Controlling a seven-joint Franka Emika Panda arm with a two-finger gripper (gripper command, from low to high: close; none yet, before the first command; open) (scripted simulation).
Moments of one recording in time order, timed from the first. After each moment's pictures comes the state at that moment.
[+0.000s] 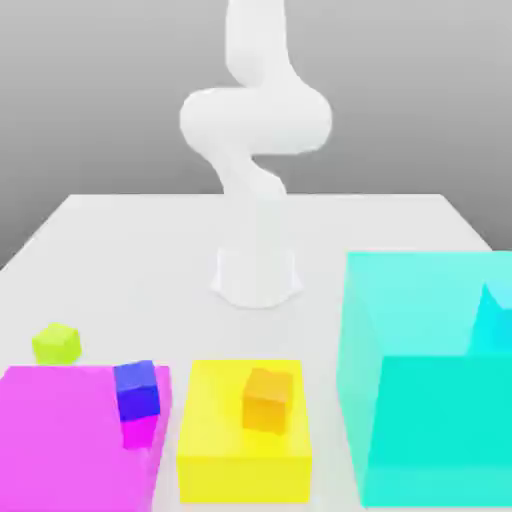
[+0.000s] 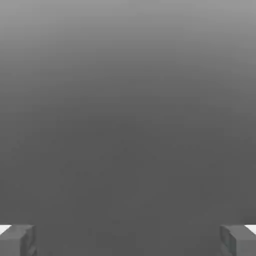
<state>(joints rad) -0.01 -0.72 -0.08 -2.35 0.00 2.35 0.74</state>
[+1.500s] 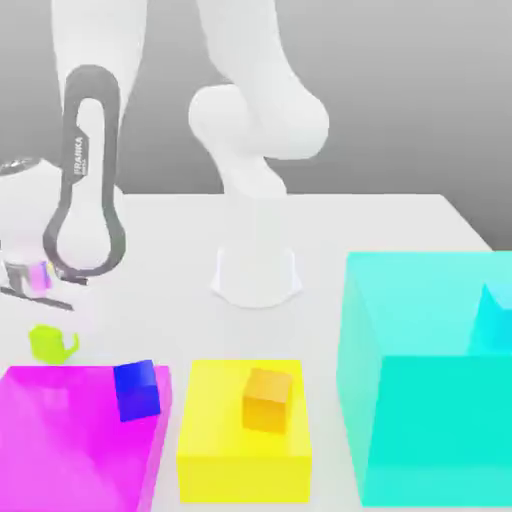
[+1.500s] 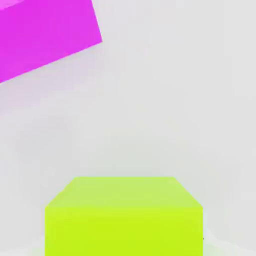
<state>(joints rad) -0.47 0.23 -0.42 -2.72 0.41 2.92 -0.11</state>
